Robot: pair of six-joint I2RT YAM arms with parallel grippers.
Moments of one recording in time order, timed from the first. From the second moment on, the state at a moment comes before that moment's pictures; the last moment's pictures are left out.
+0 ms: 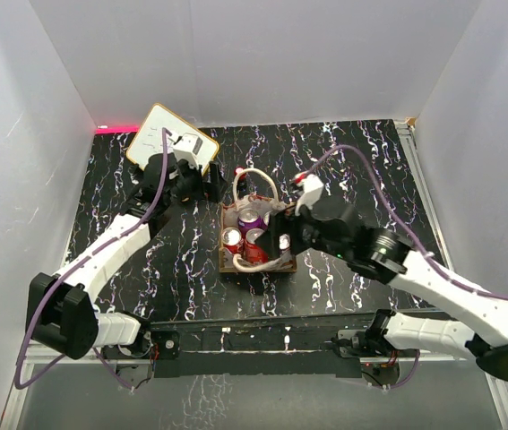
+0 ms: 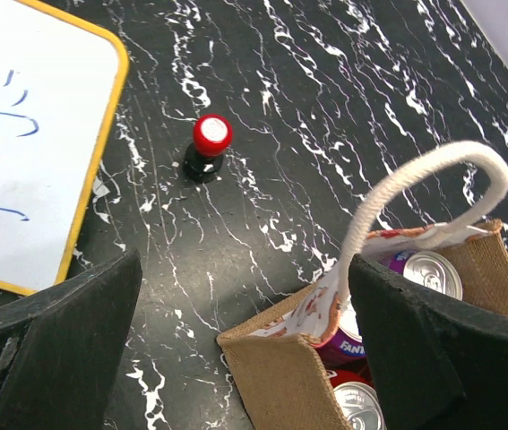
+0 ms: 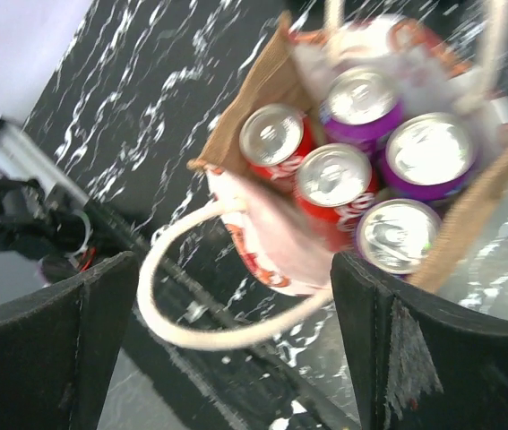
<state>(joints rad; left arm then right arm) -0.38 1.30 0.96 -0.03 0.20 -0.20 0.94 1.04 1.04 -0.49 0.02 0.50</state>
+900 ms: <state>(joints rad) -0.41 1.33 1.04 0.05 -0.07 -0.17 0.94 1.44 1.31 -0.58 0.30 0.35</state>
